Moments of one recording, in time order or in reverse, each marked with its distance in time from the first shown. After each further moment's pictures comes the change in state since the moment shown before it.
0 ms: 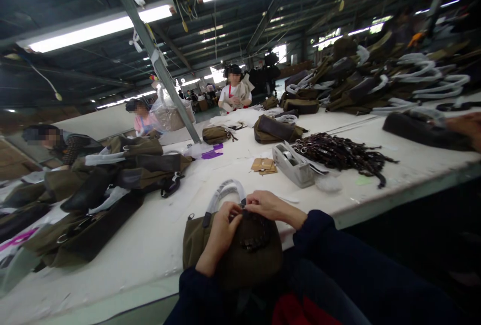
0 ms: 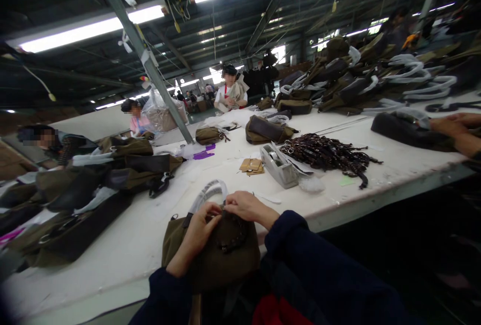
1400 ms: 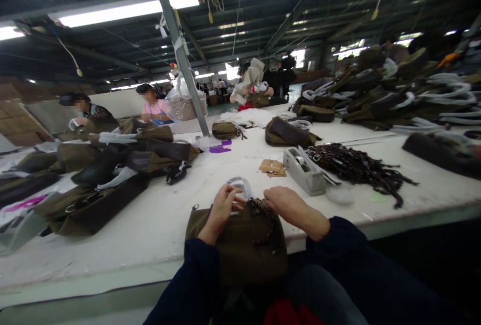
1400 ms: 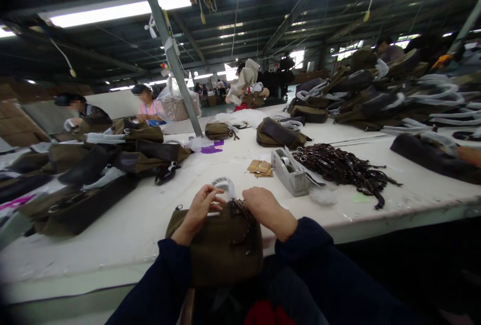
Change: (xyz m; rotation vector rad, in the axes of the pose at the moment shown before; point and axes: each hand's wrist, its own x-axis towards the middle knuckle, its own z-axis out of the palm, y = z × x) left_hand 0.035 -0.020 -0.018 -0.556 0.142 -0.244; right_hand -0.003 -0.029 -0.015 -0.741 -0.039 0.122
